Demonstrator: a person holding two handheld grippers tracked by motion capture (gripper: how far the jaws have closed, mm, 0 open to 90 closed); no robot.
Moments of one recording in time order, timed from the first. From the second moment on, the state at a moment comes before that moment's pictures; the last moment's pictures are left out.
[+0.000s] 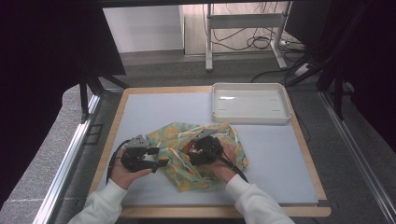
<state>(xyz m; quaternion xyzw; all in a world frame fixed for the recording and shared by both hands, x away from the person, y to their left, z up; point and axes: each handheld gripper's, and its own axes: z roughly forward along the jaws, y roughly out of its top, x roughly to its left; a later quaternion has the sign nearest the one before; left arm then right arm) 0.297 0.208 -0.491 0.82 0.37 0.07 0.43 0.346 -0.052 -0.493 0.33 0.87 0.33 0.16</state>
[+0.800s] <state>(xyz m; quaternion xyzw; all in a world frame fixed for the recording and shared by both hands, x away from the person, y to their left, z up) 0.297 0.207 -0.493 0.82 0.37 0.07 0.43 0.331 -0.088 -0.443 0.31 0.86 0.40 0.12</state>
